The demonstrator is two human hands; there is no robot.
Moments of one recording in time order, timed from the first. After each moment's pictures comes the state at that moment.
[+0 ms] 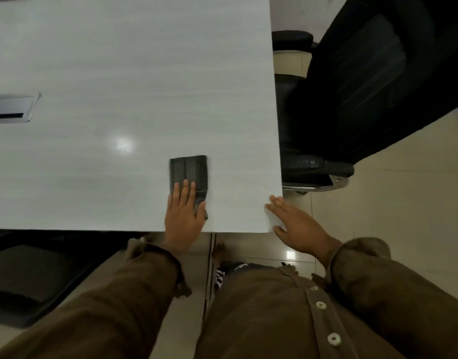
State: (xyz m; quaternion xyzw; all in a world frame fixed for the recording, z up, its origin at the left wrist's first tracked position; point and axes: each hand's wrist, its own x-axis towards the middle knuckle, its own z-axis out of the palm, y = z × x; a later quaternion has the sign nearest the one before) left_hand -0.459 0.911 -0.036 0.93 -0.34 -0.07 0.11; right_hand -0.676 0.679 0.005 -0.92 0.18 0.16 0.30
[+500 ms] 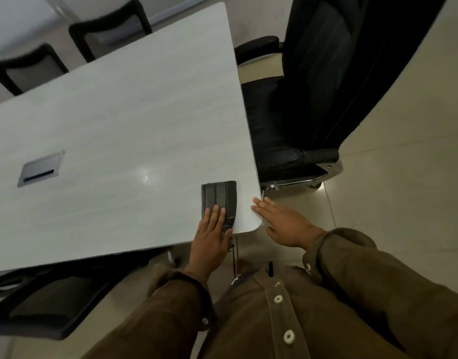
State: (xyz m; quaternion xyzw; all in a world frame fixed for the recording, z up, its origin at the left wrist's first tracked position) left_hand -0.559 0.869 -0.011 0.89 -0.43 -0.16 -0.01; right_hand -0.708 0.659 -0.006 -0.93 0.12 0.12 0.33
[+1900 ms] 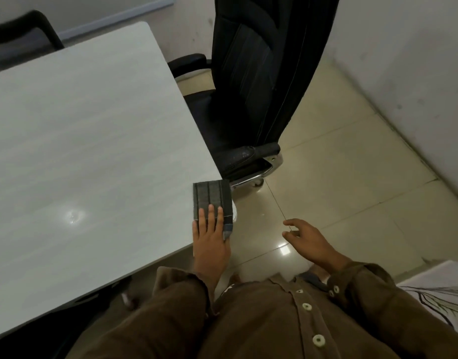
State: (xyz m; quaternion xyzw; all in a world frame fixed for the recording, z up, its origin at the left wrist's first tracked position) left_hand -0.585 0.855 -0.034 0.83 -0.55 -0.13 0.00; right_hand -0.819 0.736 0.013 -0.65 0.55 0.01 0.52
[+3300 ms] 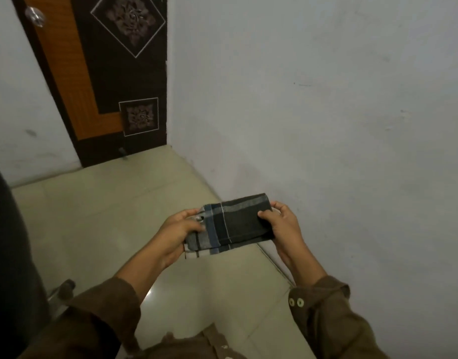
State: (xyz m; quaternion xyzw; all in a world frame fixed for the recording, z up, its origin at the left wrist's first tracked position) left_hand -0.867 0.143 0.160 0.52 -0.25 -0.67 0.46; right_hand -1.094 0.119 0.191 -0.38 0.62 -0.45 0.52
